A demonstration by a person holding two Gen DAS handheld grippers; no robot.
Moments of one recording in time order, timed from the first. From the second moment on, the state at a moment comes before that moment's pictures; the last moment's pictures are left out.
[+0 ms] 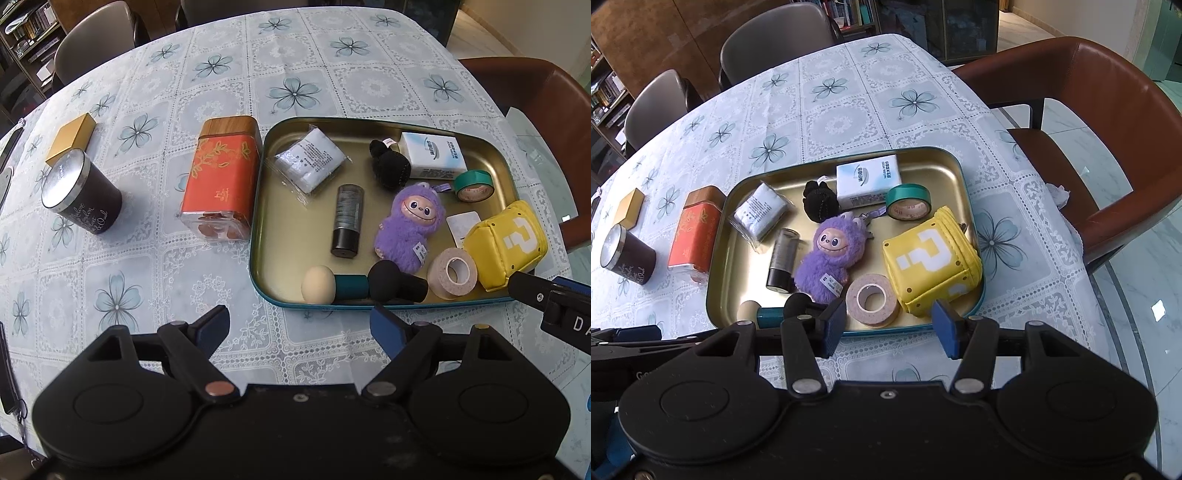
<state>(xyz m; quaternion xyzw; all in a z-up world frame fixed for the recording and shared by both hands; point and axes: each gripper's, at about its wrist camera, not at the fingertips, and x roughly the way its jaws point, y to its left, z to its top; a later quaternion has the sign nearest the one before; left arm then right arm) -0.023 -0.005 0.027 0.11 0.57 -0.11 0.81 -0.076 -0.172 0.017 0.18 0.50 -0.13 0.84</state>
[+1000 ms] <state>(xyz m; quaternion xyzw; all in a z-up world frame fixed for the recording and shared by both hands) -0.020 -0.006 0.024 0.11 0.57 -0.10 0.81 -0.073 -0.167 0.013 0.17 0.51 -0.13 0.83</state>
